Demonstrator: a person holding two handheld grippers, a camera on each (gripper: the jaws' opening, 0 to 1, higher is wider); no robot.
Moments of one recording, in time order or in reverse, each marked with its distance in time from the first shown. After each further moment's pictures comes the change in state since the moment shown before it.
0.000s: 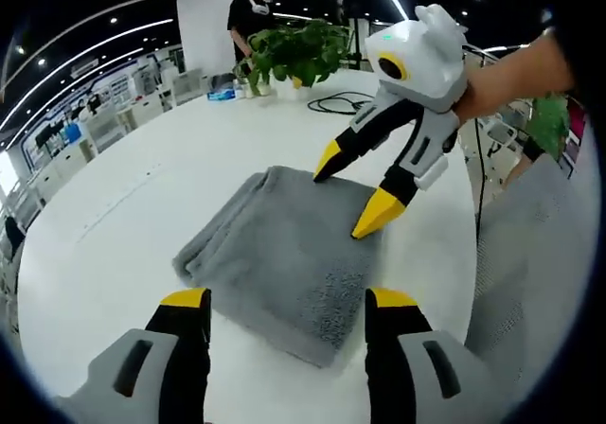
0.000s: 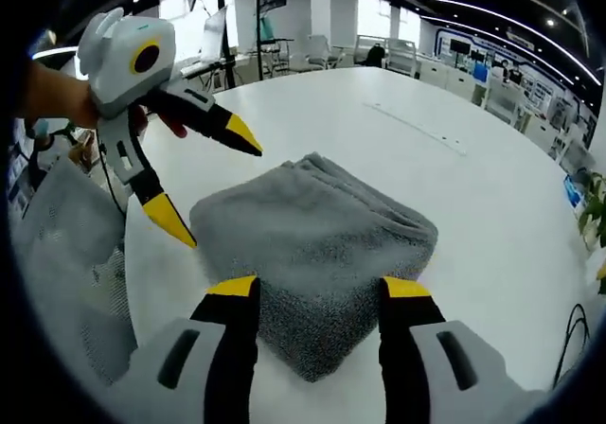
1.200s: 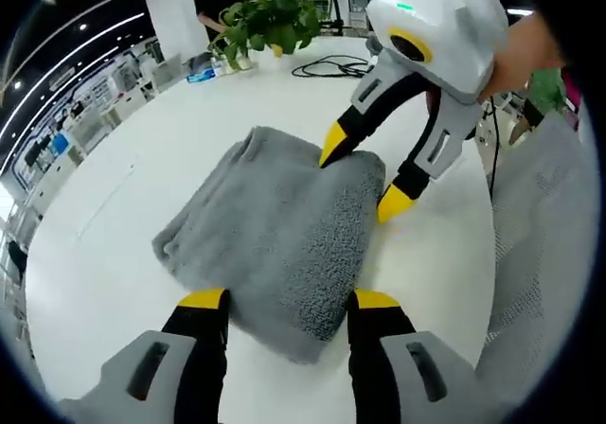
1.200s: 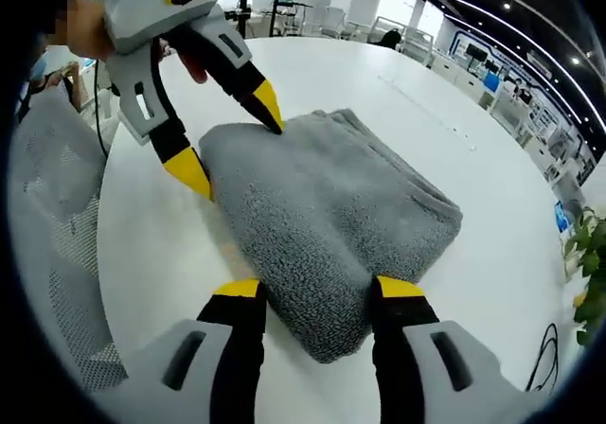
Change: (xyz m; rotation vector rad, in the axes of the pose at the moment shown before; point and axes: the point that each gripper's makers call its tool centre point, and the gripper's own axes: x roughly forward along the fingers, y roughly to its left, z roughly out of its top) left arm 0.020 0.015 -0.012 0.047 0.067 0.012; right arm 0.017 0.006 -0.024 -0.115 0.119 -0.069
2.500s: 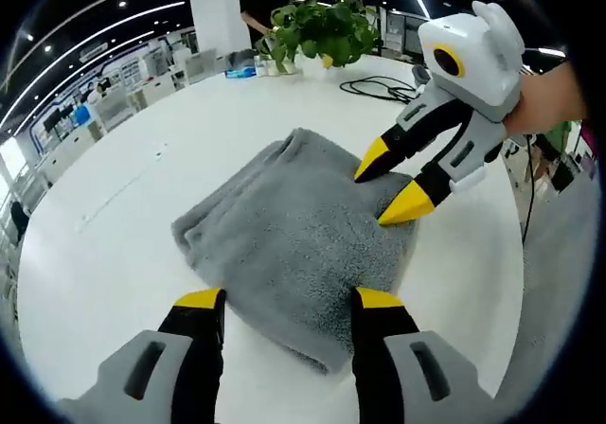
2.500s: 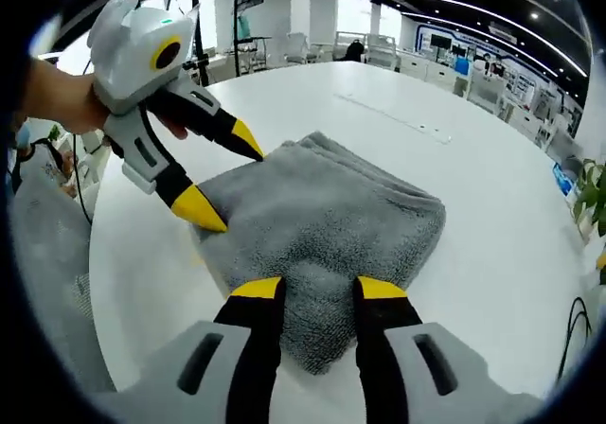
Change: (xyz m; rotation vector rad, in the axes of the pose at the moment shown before) left arm 0.033 0.059 0.011 -0.115 0.000 0.079; right arm 0.016 -0.049 0.021 0.166 -0.109 -0.020
